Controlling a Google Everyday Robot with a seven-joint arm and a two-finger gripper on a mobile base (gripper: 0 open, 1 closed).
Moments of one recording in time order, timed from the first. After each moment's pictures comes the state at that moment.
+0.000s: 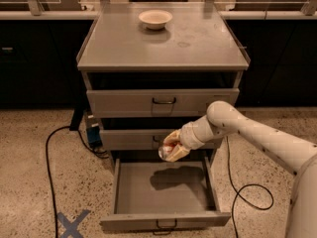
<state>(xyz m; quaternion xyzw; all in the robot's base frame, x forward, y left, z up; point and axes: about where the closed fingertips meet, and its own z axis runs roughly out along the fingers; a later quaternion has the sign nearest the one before) 0.621 -0.057 0.527 -0.71 0.60 0.20 0.30</state>
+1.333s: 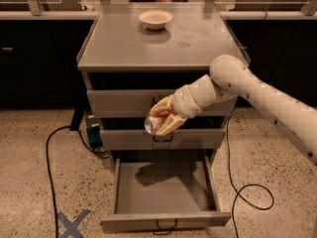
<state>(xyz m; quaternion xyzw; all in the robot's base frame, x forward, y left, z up) 0.606 -0.010 0.712 -0.77 0.48 0.21 0.36</state>
